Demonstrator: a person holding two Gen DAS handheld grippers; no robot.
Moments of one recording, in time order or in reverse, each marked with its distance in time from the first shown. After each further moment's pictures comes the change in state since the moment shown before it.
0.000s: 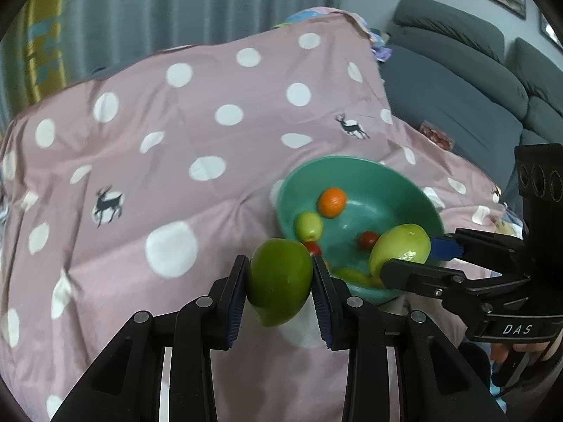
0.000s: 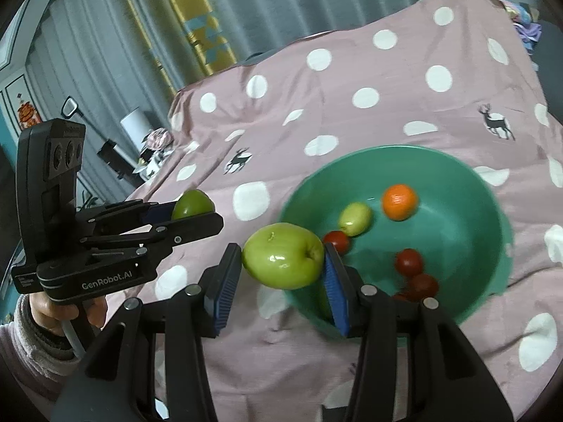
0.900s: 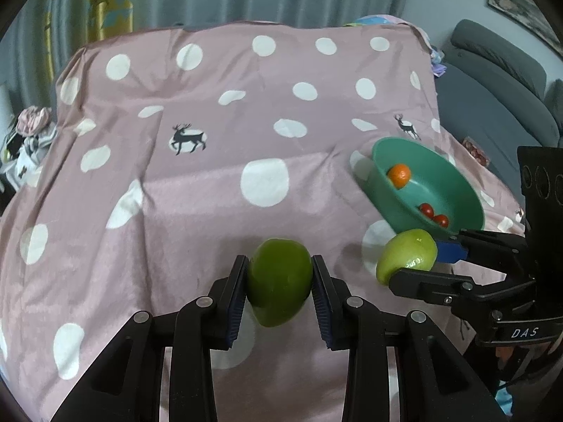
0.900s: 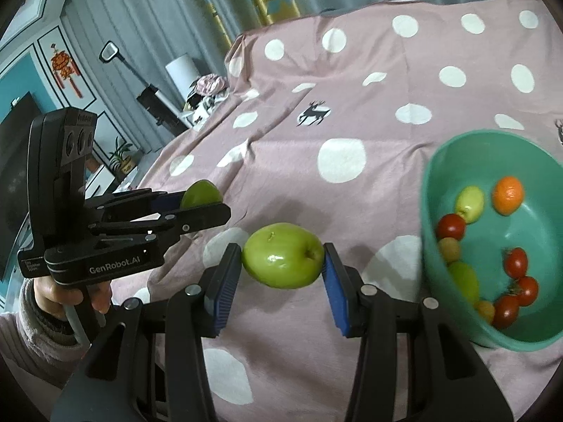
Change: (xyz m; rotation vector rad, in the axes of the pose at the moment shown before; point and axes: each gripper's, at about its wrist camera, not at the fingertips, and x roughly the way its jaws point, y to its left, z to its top) left arm -0.046 0.079 -0.072 -0.199 0.023 0.106; right arm 0.054 0.083 -0.015 -0.144 0.164 0.160
